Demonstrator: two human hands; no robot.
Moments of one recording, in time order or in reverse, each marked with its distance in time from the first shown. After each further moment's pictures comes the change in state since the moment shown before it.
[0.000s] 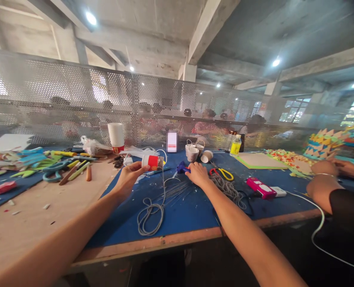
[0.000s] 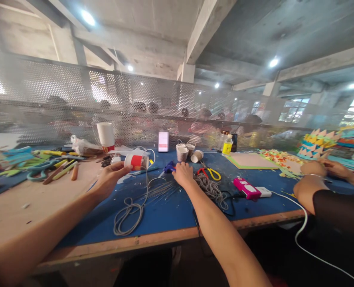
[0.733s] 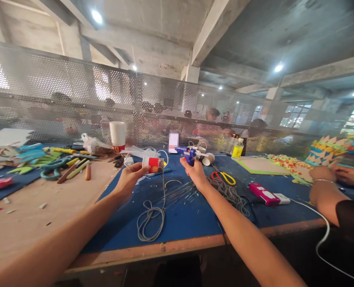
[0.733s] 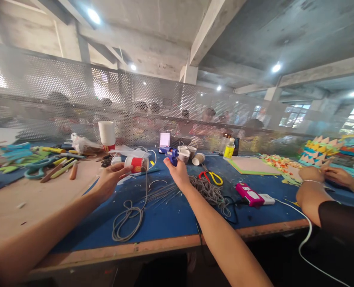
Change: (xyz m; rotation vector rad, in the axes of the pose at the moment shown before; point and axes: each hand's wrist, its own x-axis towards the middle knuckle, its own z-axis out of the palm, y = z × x) left_hand 0.004 -0.006 -0.002 -0.064 0.052 -0.050; right_hand 0.009 -0.025 -0.008 0.937 0.290 -0.141
